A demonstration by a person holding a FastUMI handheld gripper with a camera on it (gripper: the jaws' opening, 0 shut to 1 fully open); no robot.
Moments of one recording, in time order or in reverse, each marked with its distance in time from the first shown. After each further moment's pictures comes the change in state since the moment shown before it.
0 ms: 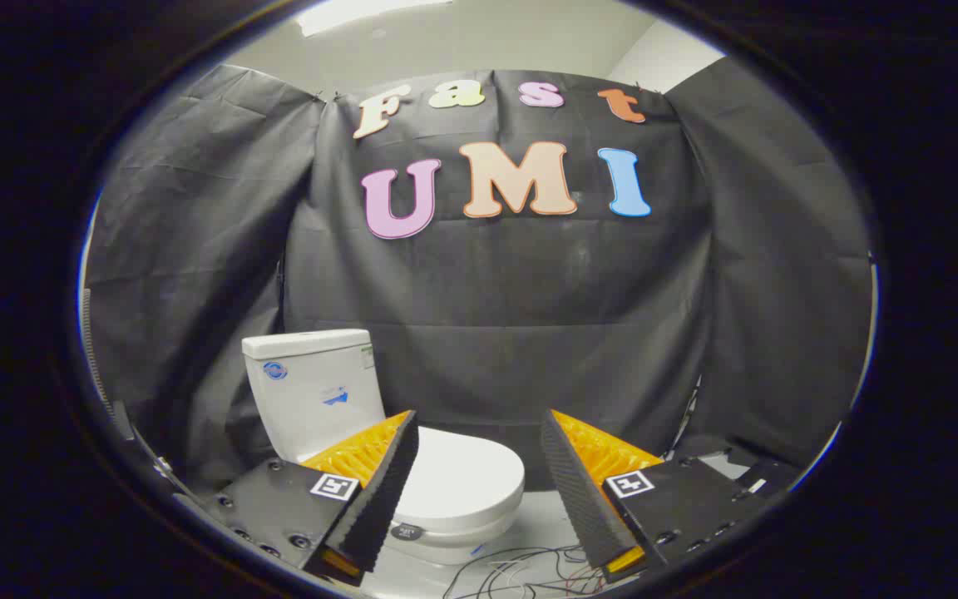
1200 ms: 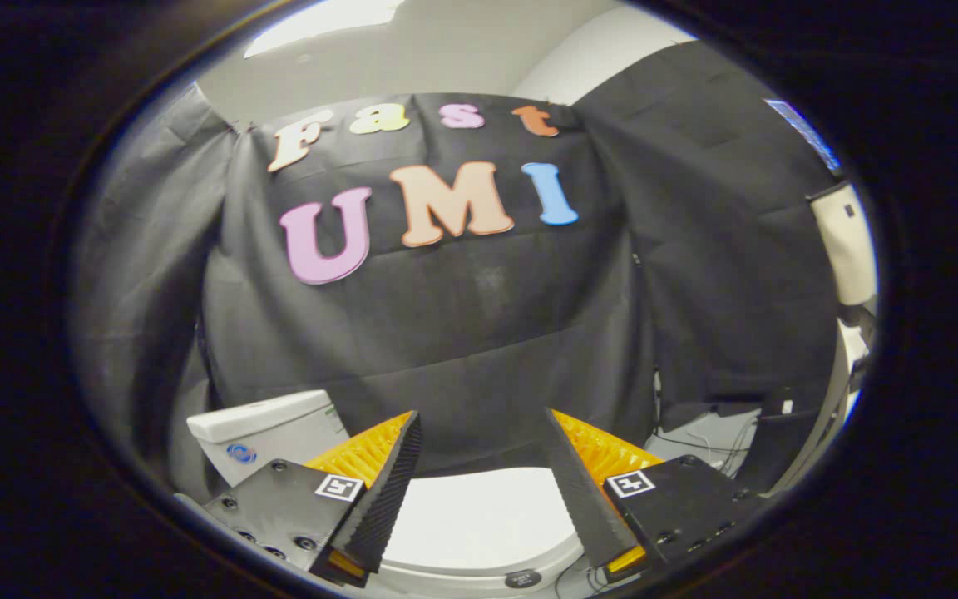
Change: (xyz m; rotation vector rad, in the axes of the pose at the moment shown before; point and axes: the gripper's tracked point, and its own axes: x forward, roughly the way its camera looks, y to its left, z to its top) arm 0.038 0.087 0.000 0.268 -0.181 -0.434
